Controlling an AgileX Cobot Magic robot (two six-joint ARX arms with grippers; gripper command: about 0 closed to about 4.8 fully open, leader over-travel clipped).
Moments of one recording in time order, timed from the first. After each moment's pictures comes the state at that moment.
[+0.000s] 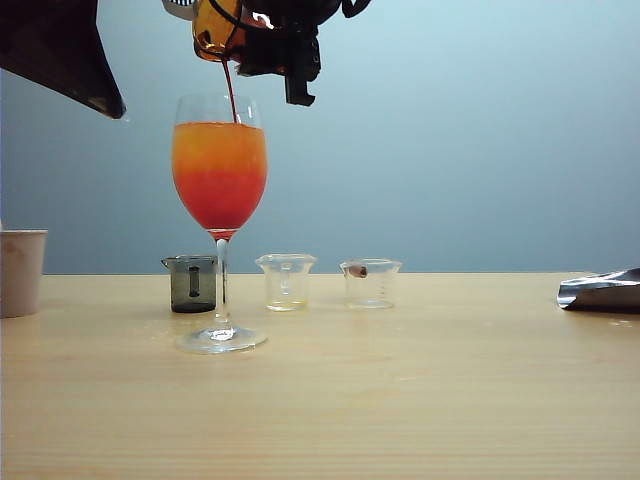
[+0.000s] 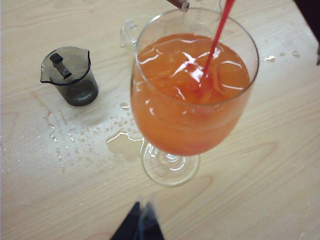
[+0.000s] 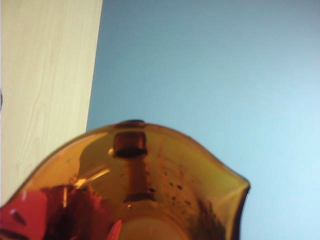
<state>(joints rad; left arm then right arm) -0.52 0.96 0.86 -0.52 0.00 0.01 0.85 1.62 1.19 0.39 0.20 -1.55</state>
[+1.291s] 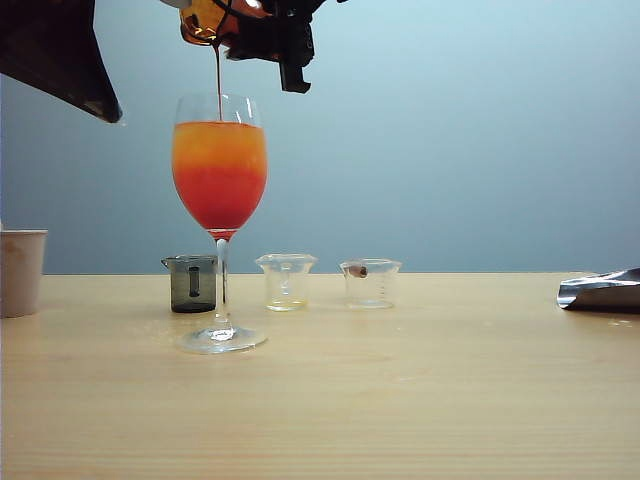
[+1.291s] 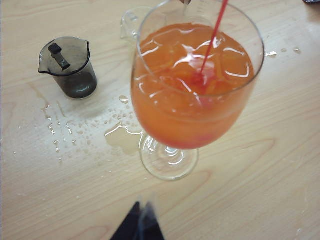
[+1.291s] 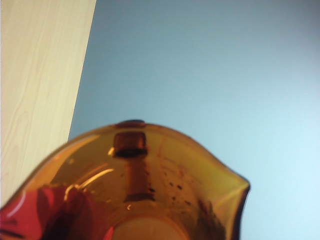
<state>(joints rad) -0.52 0.96 0.86 -0.54 0.00 -0.02 0.85 1.62 1.21 0.40 0.16 -1.62</state>
